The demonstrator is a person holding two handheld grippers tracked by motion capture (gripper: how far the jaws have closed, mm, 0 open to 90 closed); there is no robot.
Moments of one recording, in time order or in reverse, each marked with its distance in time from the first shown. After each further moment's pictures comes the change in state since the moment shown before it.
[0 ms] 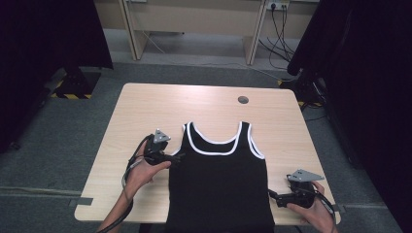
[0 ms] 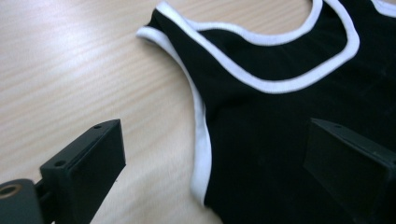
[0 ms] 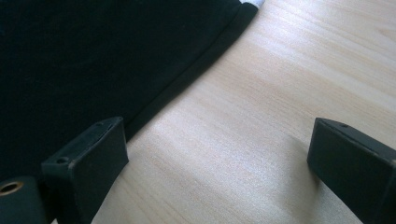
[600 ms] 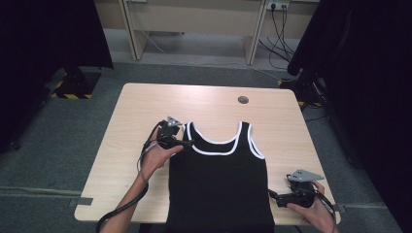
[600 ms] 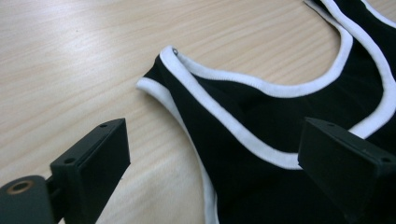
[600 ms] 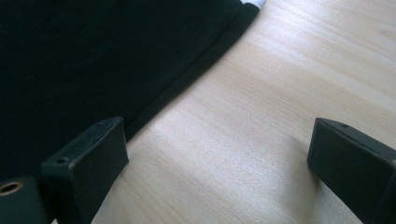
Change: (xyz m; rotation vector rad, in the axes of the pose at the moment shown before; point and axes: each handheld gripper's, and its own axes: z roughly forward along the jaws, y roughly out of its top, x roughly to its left) left arm 0.002 0.043 0.041 0.024 0.029 -0.008; right arm -0.001 0.000 0.000 0.000 0.005 -0.003
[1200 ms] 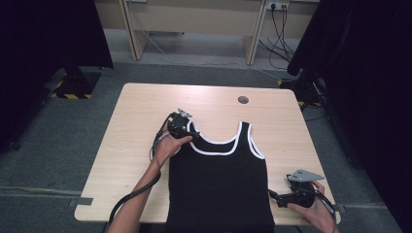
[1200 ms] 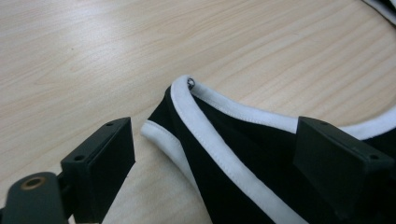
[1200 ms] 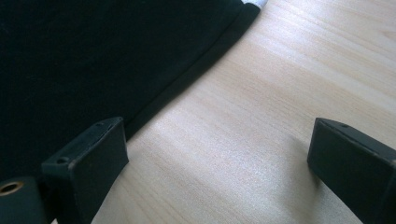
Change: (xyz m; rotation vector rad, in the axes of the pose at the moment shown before) left arm 0.004 0.025 0.047 0.056 0.067 0.014; right arm -0.001 0.000 0.000 0.000 0.005 -0.004
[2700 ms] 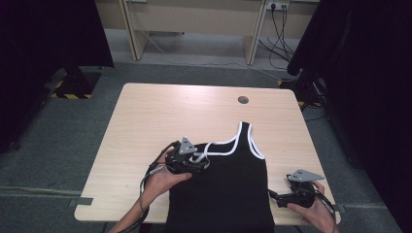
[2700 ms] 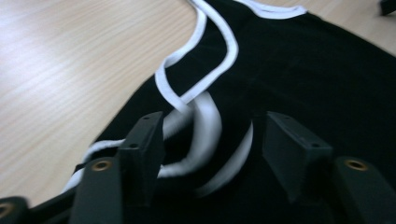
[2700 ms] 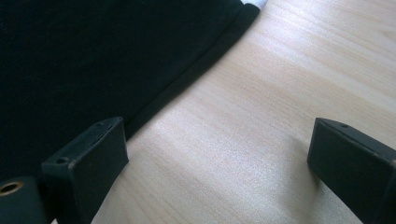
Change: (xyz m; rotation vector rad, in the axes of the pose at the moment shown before) left arm -0.081 -0.056 -0.107 -0.078 -0.225 0.176; right arm 0.000 0.000 0.000 0.000 0.000 0.001
